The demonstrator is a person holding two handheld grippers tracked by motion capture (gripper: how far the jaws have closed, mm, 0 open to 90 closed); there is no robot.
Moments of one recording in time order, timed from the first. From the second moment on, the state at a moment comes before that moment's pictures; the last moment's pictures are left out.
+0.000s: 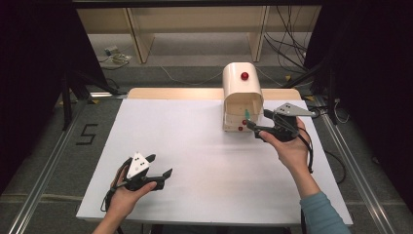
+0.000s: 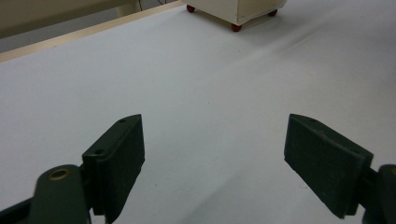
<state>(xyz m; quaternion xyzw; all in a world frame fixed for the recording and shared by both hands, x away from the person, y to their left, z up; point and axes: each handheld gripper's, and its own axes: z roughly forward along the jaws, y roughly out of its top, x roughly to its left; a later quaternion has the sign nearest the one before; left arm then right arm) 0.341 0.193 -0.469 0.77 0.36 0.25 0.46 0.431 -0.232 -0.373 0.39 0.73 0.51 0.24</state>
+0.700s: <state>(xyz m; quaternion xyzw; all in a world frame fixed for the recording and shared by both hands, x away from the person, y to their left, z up) 0.340 0.195 -0.469 0.77 0.36 0.24 0.47 0.411 -0.240 -0.402 0.40 0.74 0.50 0.22</state>
